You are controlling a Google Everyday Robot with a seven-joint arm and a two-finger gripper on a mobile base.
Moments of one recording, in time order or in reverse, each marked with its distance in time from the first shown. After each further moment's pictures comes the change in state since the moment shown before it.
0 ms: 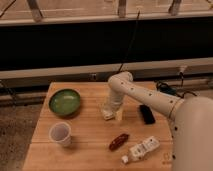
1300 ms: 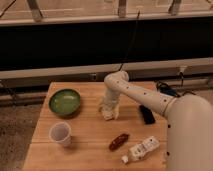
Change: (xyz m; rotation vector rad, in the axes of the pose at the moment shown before) arm 0.001 -0.027 0.006 0.025 0.024 -0.299
